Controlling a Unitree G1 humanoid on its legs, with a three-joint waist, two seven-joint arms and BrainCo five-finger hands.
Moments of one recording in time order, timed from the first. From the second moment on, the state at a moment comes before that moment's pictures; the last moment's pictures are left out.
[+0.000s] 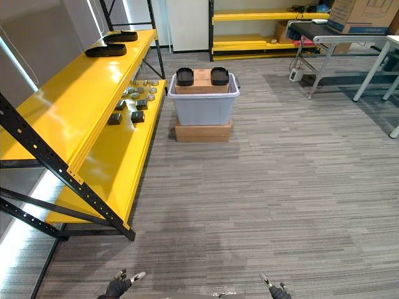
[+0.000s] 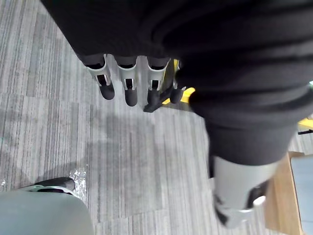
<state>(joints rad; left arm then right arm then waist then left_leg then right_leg) 0.18 0.13 -0.04 0.89 0.00 -0.12 0.13 0.21 -0.12 -0.27 0.73 0.02 -0.11 -0.13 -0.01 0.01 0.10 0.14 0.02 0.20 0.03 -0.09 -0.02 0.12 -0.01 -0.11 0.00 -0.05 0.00</state>
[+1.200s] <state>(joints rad) 0.22 0.13 0.01 0.61 0.01 -0.14 0.14 0.16 -0.17 -0.26 0.72 -0.04 -0.10 -0.13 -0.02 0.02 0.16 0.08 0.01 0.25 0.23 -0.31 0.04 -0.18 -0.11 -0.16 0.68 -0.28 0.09</state>
